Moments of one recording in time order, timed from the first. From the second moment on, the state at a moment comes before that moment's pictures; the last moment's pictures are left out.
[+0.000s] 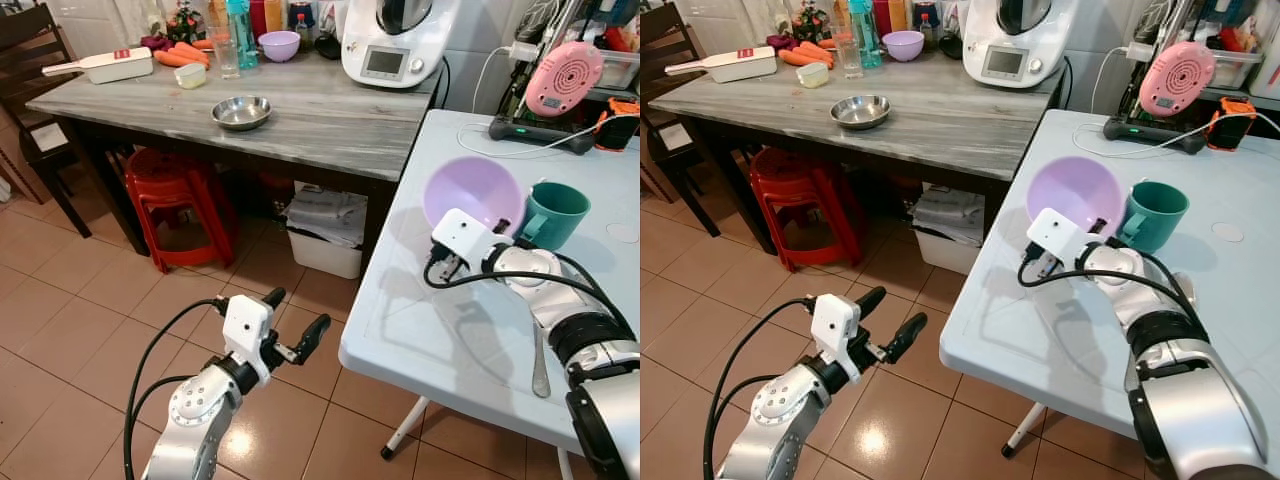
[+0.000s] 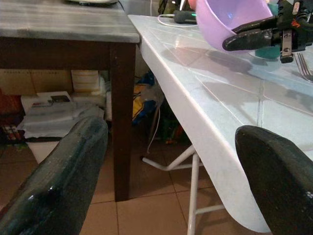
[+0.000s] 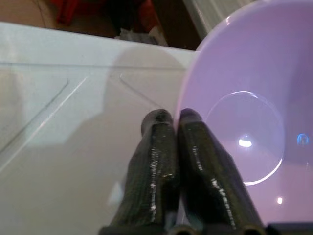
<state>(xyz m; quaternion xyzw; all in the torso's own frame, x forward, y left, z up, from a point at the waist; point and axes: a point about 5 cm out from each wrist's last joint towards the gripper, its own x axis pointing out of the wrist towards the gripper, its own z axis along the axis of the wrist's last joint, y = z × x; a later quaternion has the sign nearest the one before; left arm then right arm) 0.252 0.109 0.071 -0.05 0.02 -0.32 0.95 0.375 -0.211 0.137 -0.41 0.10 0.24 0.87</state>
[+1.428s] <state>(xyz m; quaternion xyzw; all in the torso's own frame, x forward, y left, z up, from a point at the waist) 0.305 0.125 0.100 -0.10 -0.02 -0.22 0.97 0.285 -0.155 0.141 -0.10 -0.08 0.08 0.99</state>
